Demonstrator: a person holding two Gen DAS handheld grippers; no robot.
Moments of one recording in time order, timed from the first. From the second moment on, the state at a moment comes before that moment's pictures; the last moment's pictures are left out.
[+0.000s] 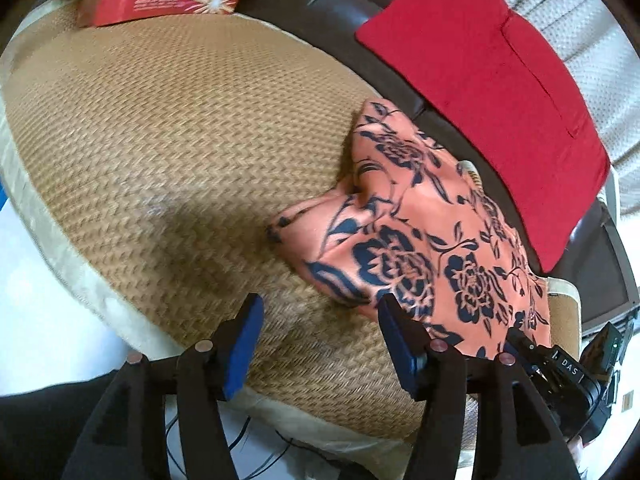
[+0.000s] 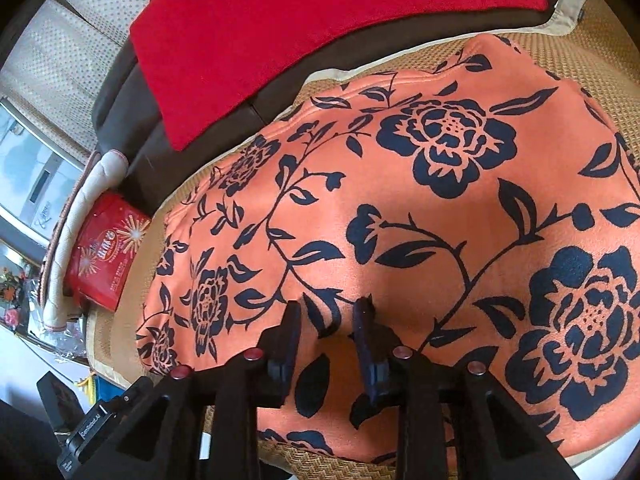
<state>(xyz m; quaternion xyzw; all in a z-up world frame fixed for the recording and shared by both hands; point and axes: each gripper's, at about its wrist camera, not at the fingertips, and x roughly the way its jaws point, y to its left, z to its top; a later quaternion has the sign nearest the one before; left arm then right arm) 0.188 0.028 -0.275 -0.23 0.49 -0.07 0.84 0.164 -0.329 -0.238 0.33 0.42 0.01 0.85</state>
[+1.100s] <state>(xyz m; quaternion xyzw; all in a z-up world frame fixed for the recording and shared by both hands) 0.262 0.015 -0.299 -0.35 0.48 -0.12 0.80 0.167 -0.309 -0.235 0.29 0.41 0.04 0.86</state>
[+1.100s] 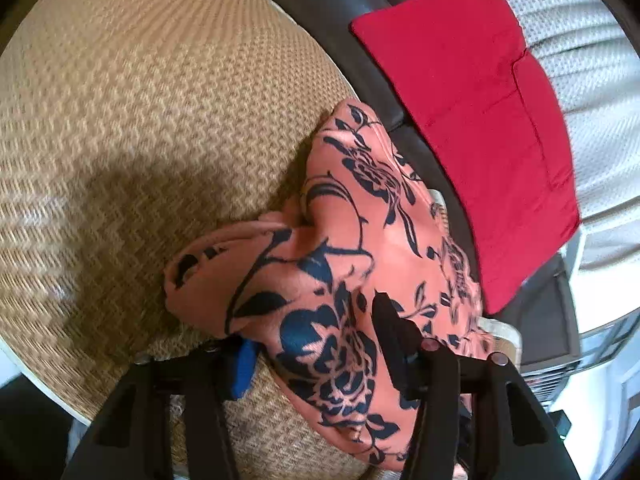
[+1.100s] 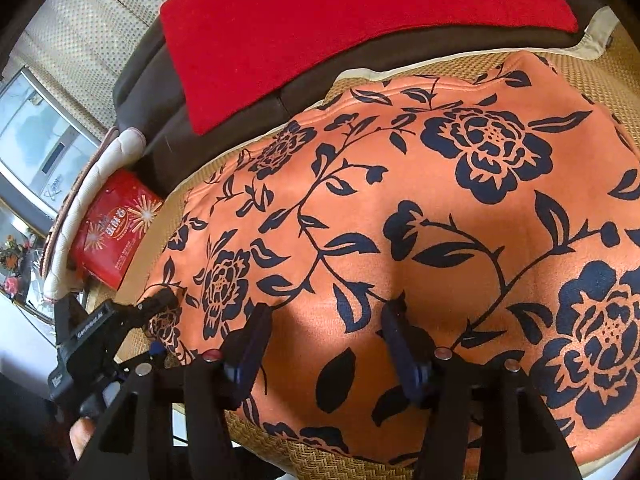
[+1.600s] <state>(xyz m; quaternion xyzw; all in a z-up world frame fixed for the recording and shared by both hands) 0.217 -0.123 -0.225 0.05 0.34 -0.22 0.91 0.164 -0.365 -0.241 0.41 0.42 0.10 0.80</state>
